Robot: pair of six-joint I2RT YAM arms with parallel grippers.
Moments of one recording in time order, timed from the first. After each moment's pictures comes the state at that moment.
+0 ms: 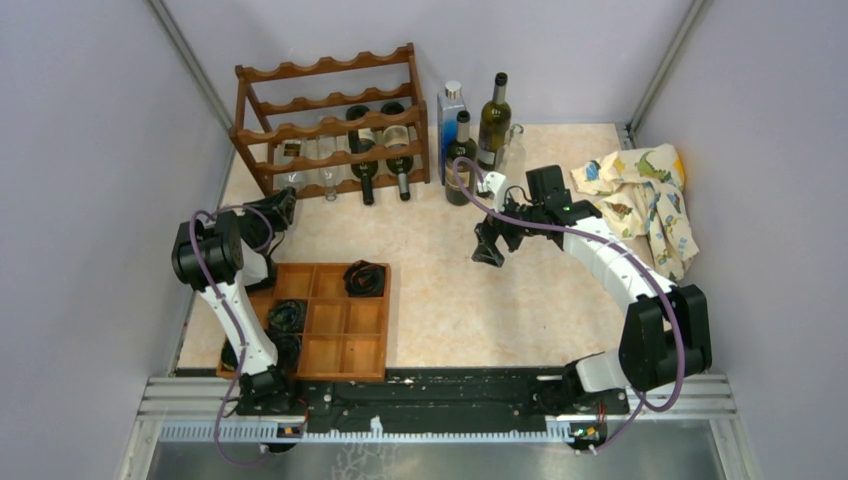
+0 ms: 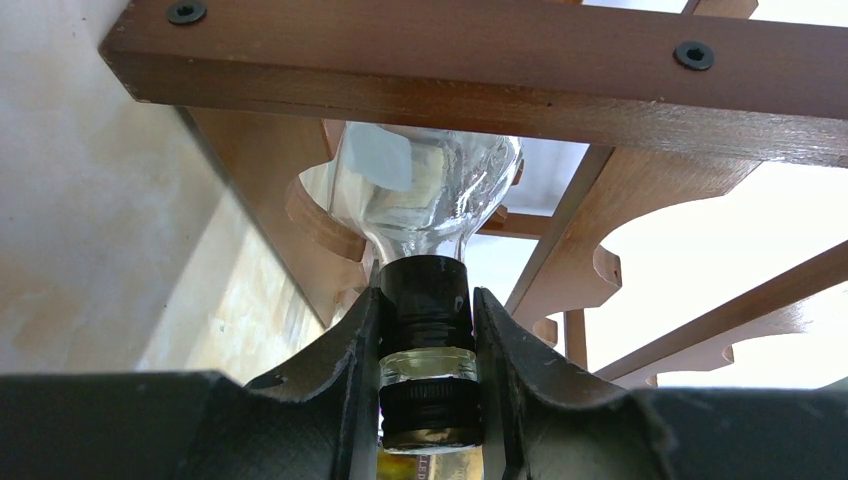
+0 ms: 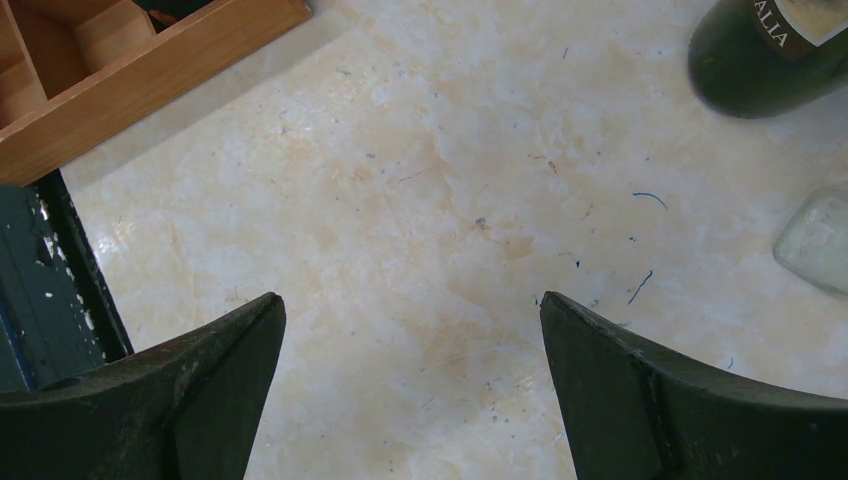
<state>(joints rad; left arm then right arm) 0.28 2.14 0.69 1.43 0.34 -1.60 0.30 1.39 1.03 -0.52 -0.68 -0.50</state>
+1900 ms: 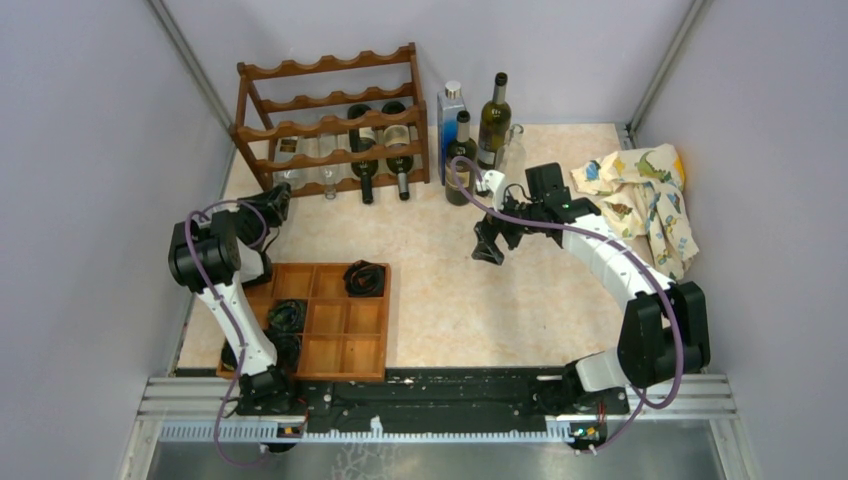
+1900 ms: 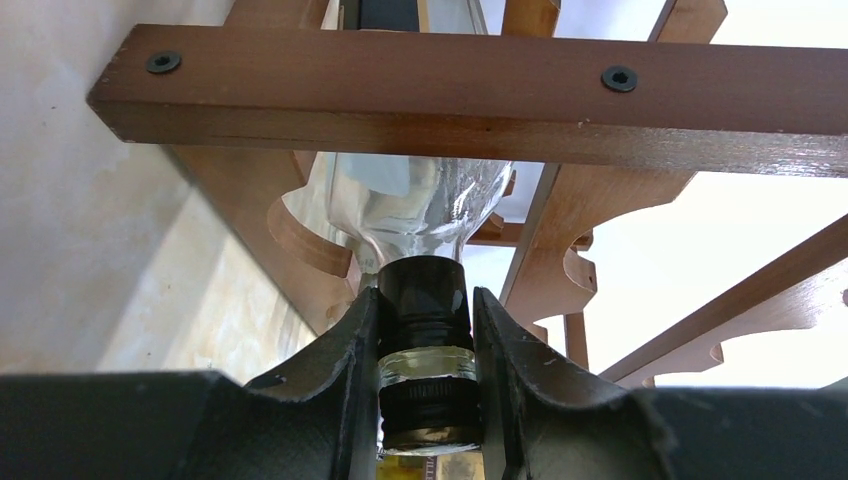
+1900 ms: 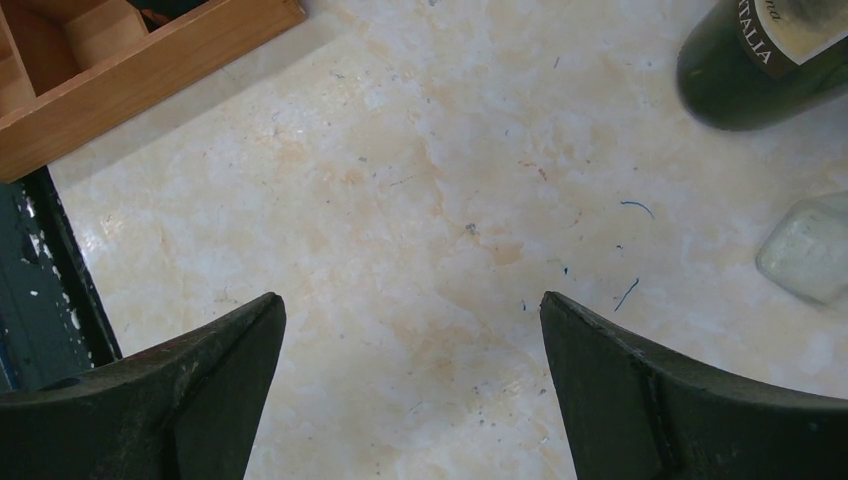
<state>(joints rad) 0.31 2.13 0.73 1.40 0.36 -1.57 0.30 1.40 1.05 -0.52 -0.67 -0.52</state>
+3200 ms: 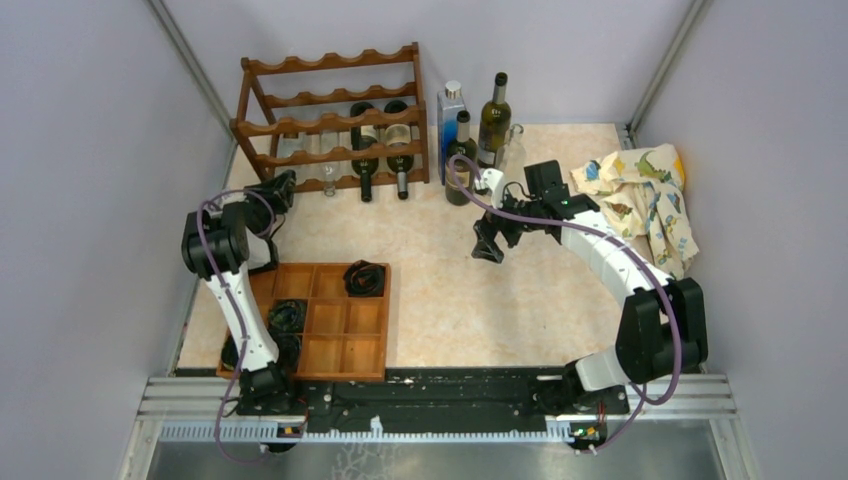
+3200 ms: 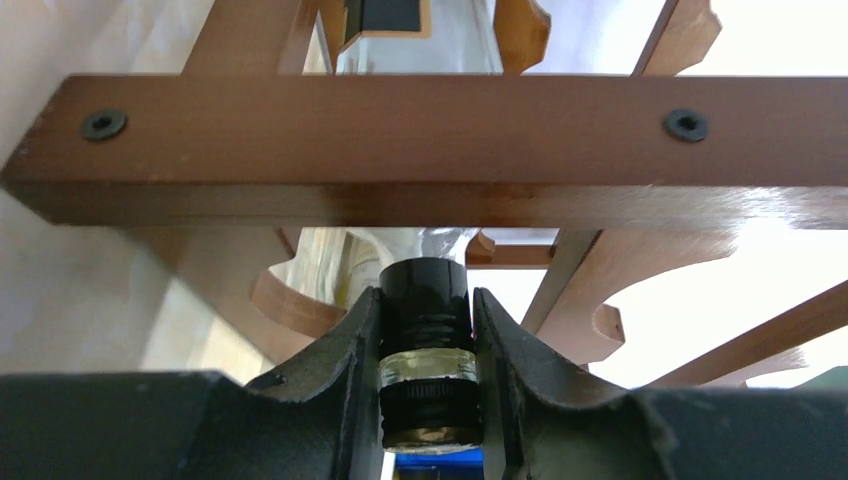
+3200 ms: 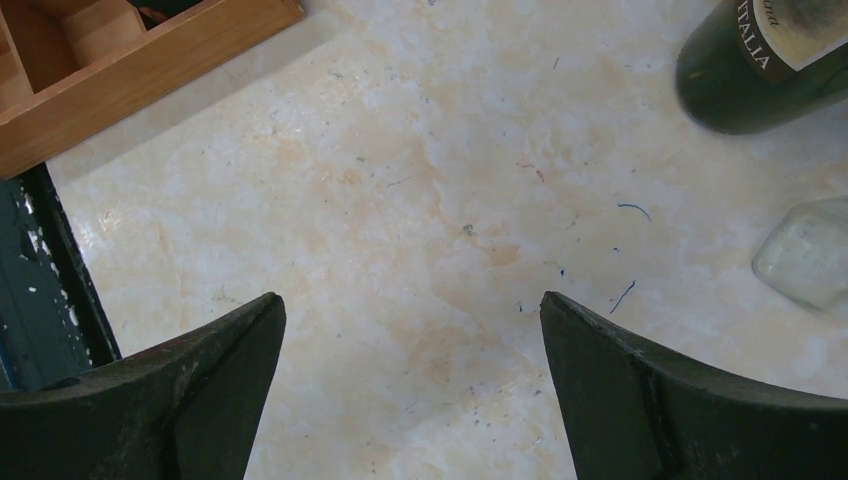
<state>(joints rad) 0.26 2.29 0.92 1.45 0.33 -1.59 0.30 1.42 1.08 -0.55 -0.67 -0.54</state>
